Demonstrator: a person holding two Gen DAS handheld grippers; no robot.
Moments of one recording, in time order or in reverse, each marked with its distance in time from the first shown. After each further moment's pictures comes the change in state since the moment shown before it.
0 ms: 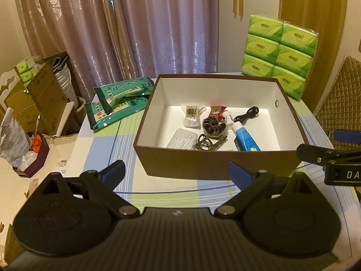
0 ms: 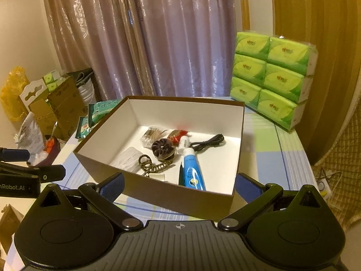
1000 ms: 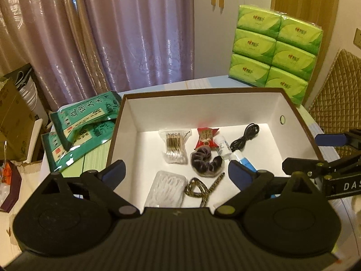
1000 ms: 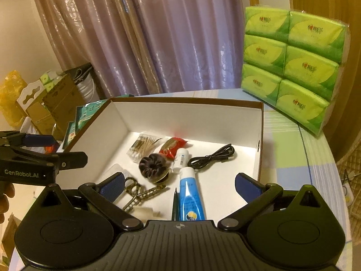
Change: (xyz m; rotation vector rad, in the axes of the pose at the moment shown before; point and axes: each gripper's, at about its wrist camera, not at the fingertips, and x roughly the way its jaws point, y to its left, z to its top) left arm 0.123 -0.007 0.075 0.095 0.012 -0.124; right arm 0.112 -0.045 0.049 0.030 0.074 0.080
